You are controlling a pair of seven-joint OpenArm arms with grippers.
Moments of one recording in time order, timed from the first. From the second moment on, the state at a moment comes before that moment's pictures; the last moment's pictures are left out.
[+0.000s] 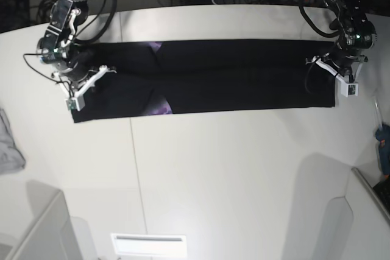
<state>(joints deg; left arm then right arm) 13.5 -11.8 -34.2 92.0 -17.3 -26.0 48.4 -6.4 0.7 26.9 89.9 8.0 31.5 -50.4</state>
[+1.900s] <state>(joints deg) 10.2 -16.1 -41.0 76.6 -34.4 -31.2 46.7 -18.7 -4.0 17.6 111.5 7.9 31.5 -51.1</state>
